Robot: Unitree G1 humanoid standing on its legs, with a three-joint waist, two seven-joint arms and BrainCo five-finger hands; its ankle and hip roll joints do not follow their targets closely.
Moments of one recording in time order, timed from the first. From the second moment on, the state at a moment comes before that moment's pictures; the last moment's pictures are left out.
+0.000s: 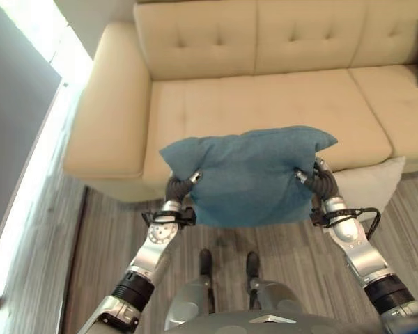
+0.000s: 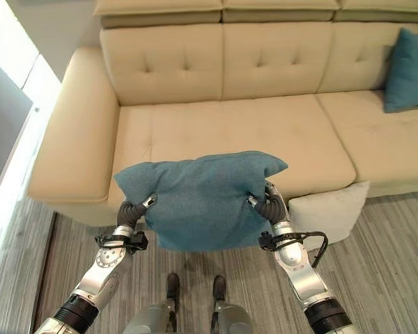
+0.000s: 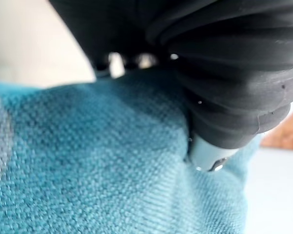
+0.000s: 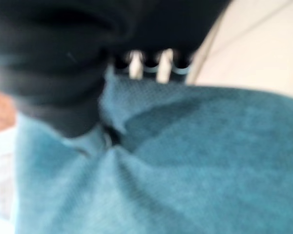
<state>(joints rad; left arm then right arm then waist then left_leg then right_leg) -0.09 0.32 -0.36 0.25 -0.44 -0.24 0.26 -0.03 -0.45 0.25 0.14 0.01 -0.22 -0.25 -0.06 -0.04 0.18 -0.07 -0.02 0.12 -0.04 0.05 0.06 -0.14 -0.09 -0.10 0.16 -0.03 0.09</state>
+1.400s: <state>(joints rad) -0.09 0.33 -0.31 0.25 -0.42 -0.21 0.24 -0.08 -0.47 0.27 0.14 0.02 -0.19 -0.19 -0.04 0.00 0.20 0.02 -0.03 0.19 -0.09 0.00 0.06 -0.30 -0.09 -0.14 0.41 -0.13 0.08</state>
